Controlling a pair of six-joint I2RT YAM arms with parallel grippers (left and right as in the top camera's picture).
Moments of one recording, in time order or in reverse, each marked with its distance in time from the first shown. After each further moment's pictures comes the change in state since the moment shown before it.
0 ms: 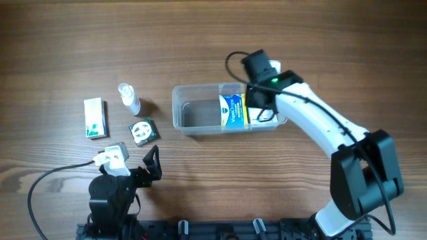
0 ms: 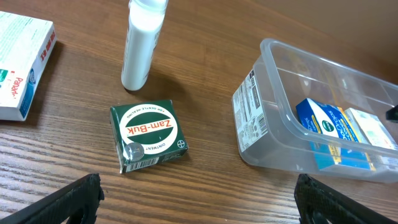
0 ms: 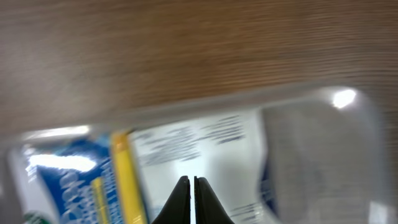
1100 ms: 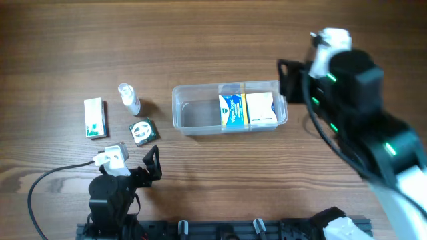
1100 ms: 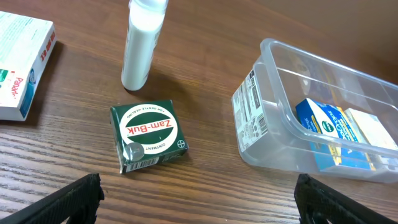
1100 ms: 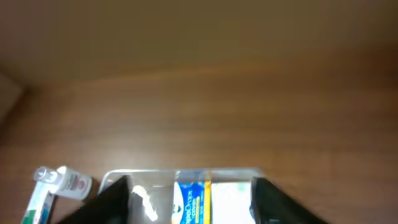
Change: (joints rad) left arm 0.000 0.000 0.000 0.000 0.000 0.000; right arm -0.026 -0.698 0.137 -0.094 -0.080 -0.179
